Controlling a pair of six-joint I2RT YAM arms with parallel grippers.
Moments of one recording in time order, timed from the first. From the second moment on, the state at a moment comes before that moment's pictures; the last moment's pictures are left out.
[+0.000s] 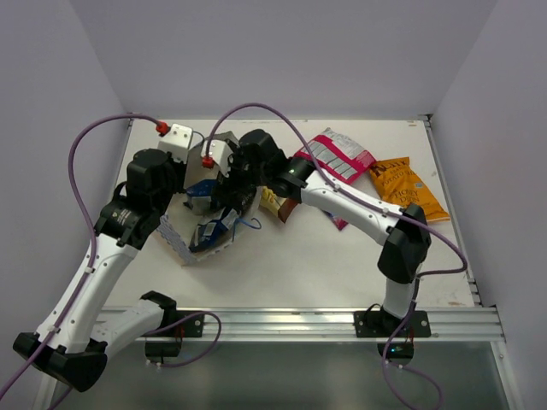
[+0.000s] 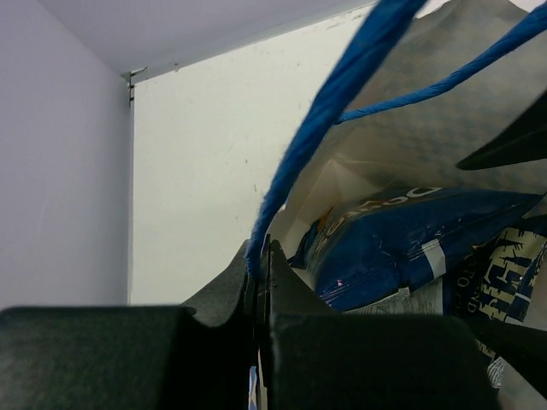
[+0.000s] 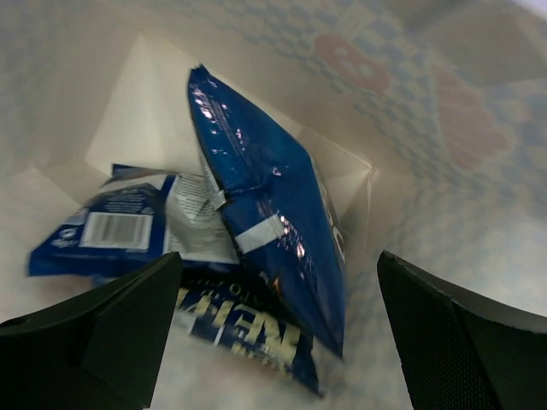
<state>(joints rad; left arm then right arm) -0.39 0.96 1.15 -0.56 -0.34 0.14 0.92 1.83 1.74 -0.42 -0.25 -0.39</state>
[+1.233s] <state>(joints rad) -0.39 0.94 1.13 -0.54 -0.42 0.14 0.88 1.23 1.48 -0.30 -0.03 -0.41</state>
